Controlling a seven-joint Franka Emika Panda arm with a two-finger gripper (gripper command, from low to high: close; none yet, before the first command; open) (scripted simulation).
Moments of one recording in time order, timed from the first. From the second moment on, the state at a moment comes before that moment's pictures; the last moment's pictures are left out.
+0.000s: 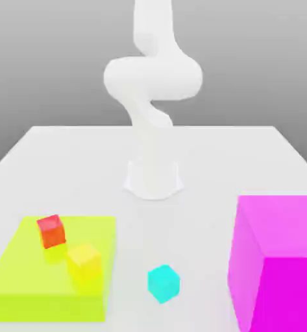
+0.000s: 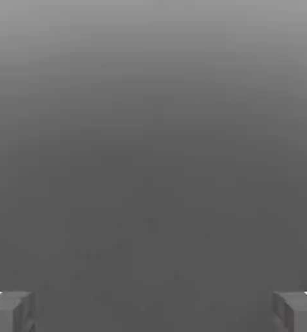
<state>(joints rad) 0.01 -0.71 0.00 -2.34 -0.02 2.35 0.76</state>
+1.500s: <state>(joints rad) 0.01 0.06 -0.04 -2.67 0.04 2.78 0.17</state>
